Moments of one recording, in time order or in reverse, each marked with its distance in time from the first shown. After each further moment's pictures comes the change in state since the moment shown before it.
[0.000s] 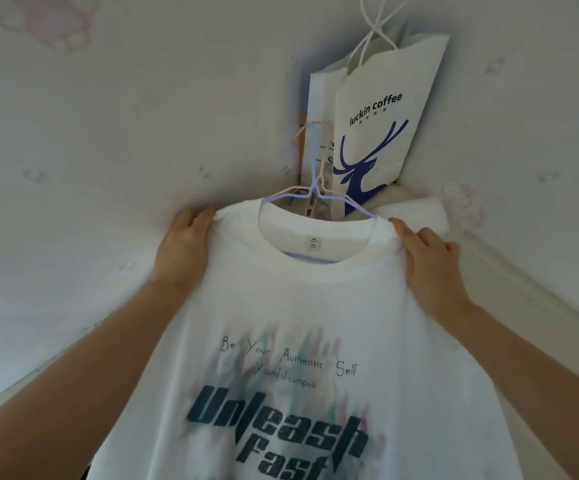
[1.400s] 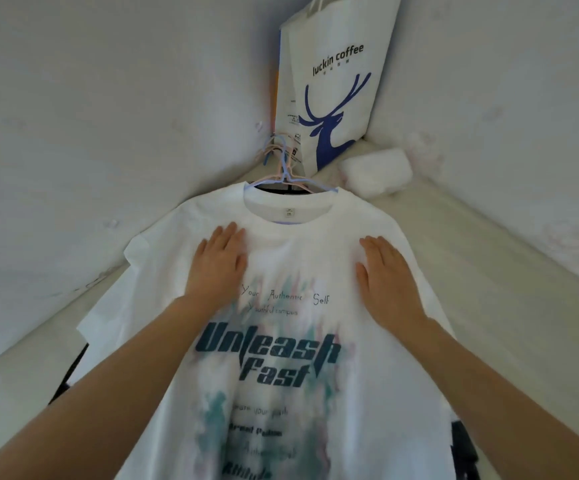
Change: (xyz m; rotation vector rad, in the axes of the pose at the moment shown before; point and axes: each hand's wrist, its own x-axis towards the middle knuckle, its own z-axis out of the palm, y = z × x) left_hand -0.106 0.032 0.040 0.128 -0.424 0.122; right_hand -0.124 -0.059 -0.021 0.030 -0.251 0.178
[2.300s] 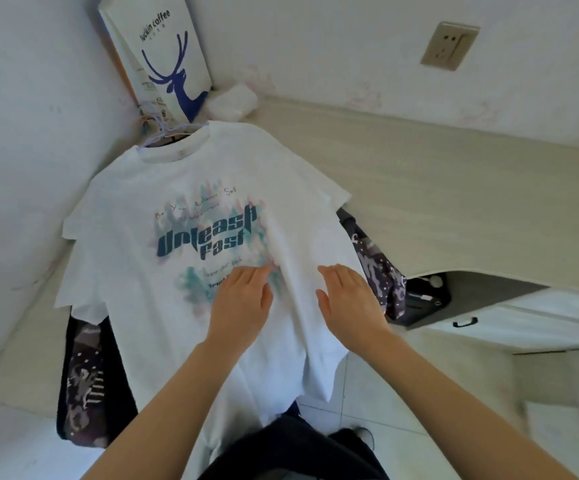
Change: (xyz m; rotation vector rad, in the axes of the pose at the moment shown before) left_hand -0.292 0.084 -0.006 -0.174 0.037 0.685; right_hand -0.360 -0.112 -0.032 -0.063 0.133 0.319
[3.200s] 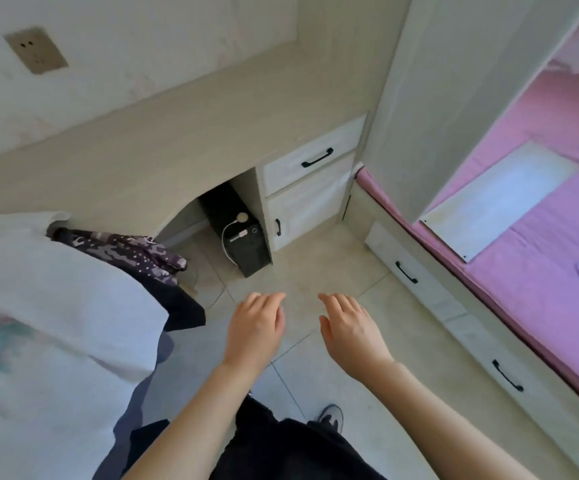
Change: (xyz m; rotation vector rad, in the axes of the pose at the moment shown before) left_hand -0.197 0.337 0.132 -0.107 -0.438 0.691; right_hand -0.447 0.107 -0.067 0.062 0.213 0.810
